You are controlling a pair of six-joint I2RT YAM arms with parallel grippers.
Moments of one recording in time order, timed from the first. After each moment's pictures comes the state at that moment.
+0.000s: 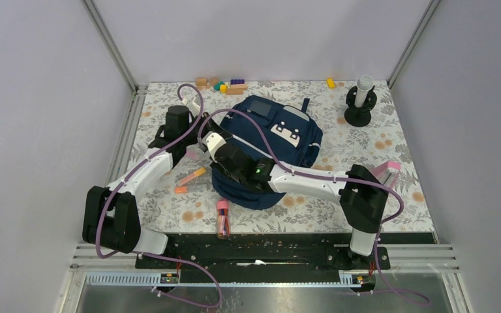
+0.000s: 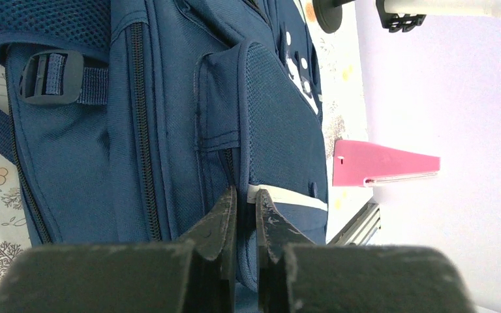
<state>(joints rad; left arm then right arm) -0.25 1.40 0.94 -0.03 0.54 -0.72 1.12 1.82 1.38 -0.18 0.35 0.00</state>
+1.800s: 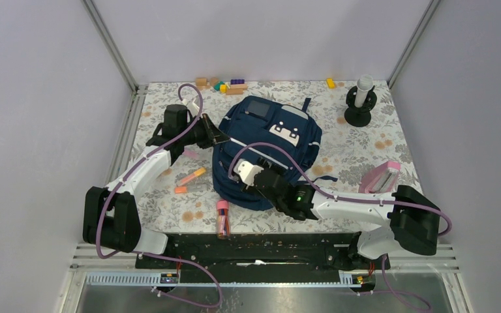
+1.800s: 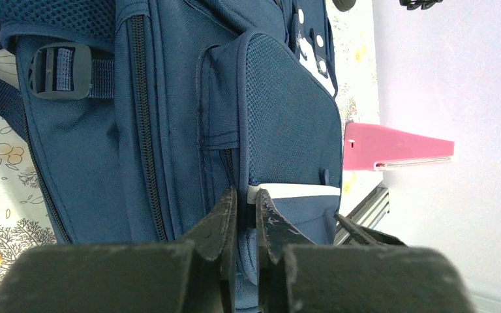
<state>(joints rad) -0.22 1.40 0.98 -0.14 0.57 -0.65 1.16 1.41 0.82 0.00 0.54 -0.34</state>
